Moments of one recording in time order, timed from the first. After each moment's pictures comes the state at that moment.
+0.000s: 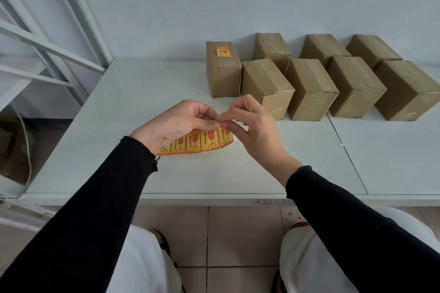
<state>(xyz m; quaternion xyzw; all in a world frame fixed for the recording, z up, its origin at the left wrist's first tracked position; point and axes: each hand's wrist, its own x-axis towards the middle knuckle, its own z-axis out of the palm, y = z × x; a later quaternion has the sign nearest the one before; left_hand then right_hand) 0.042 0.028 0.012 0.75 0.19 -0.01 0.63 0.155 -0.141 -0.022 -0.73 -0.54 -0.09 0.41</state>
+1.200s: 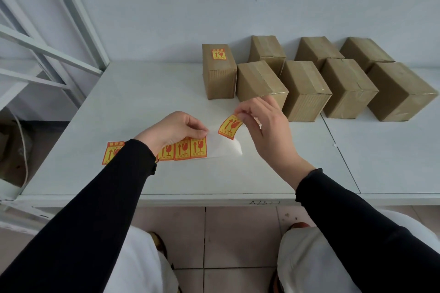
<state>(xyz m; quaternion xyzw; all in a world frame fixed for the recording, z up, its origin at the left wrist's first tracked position) 0.049 0.048 -0.024 0.82 0.29 -0.06 0.48 0.157 -0.167 -0.002 -0.75 -0.52 -0.15 0.39</state>
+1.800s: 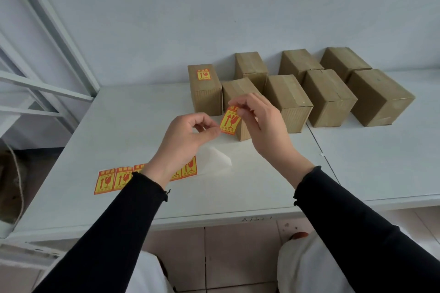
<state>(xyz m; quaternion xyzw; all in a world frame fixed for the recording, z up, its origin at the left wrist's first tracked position) 0.058 -0.023 0.032 0.82 0.17 0.20 0.51 0.192 -0.169 0.028 -0.73 -0.50 -0.10 0.46</state>
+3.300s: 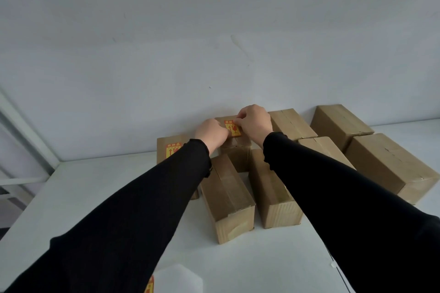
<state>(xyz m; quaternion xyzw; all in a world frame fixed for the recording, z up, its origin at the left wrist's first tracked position) 0.377 0.054 0.031 0.88 0.31 0.08 0.35 0.470 -0.044 0.029 -0.90 -0.26 -0.03 0.36</state>
